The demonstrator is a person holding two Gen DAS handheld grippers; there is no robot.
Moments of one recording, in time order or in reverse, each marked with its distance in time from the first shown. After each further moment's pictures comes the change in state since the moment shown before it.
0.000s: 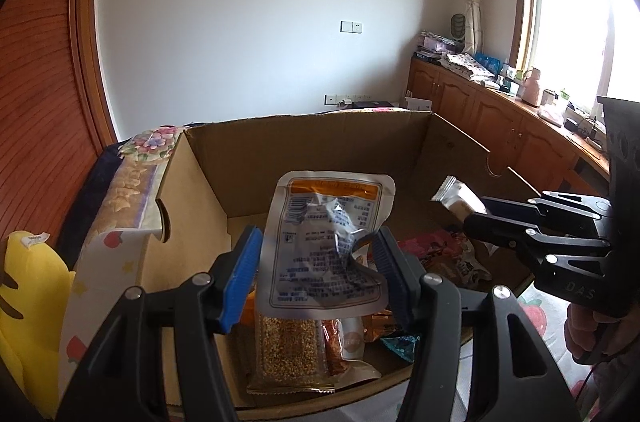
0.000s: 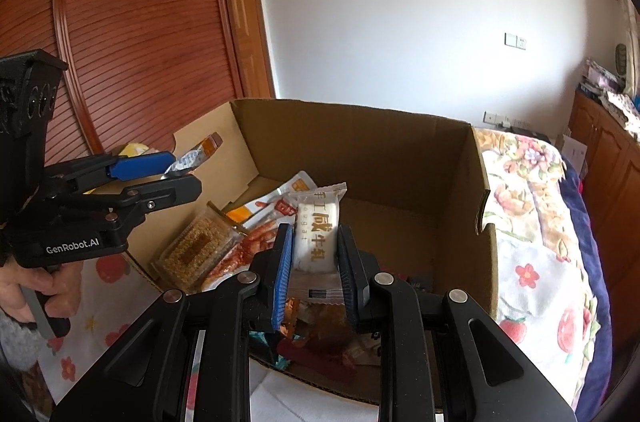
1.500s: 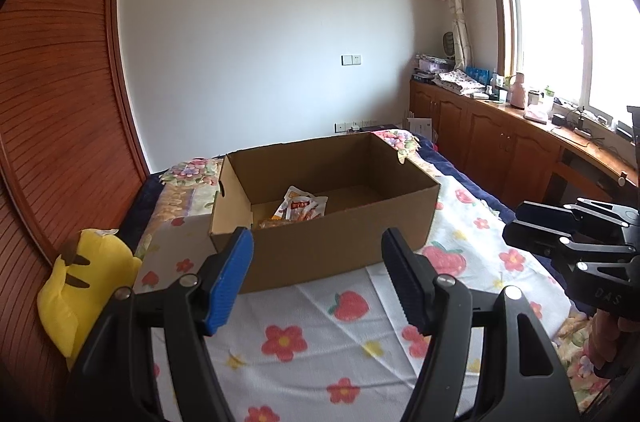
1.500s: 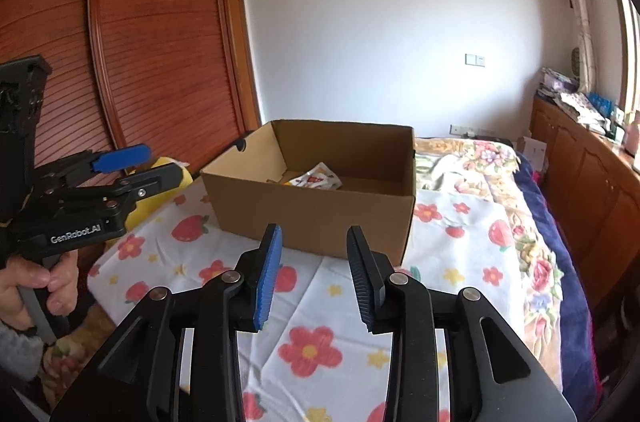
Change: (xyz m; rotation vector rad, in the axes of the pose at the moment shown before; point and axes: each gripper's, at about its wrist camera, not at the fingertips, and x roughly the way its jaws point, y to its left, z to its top) left arm -0.206 -0.078 -0.058 0.074 -0.121 0.094; right arm -0.197 0.081 -0.064 0.055 -0.107 -0.099
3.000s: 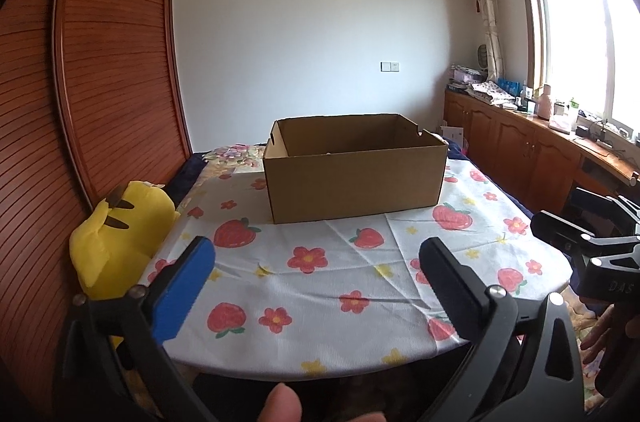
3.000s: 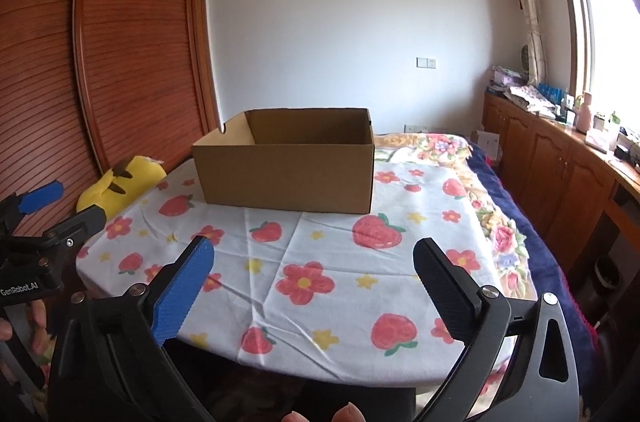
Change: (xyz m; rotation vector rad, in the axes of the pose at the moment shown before) left arm -0.082 -0.007 -0.095 -0.089 -0.036 0.133; right arm -0.063 0.032 -0.072 0.052 -0.052 -0.172
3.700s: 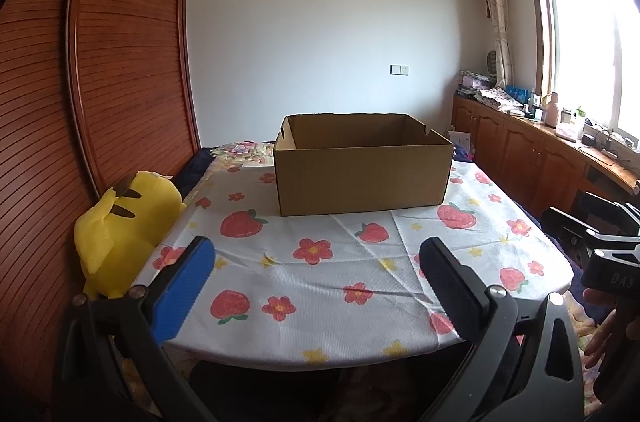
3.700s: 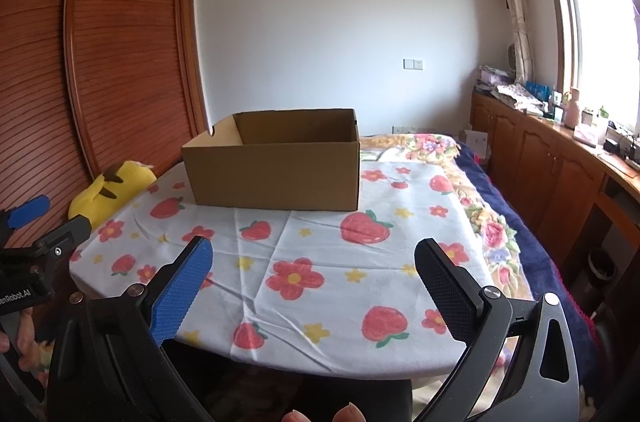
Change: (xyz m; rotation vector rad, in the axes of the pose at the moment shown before) left arm -0.006 0.002 -0.011 -0.032 -0.007 0.033; right arm -0.008 -0.003 -0.007 0.018 -0.013 -0.044
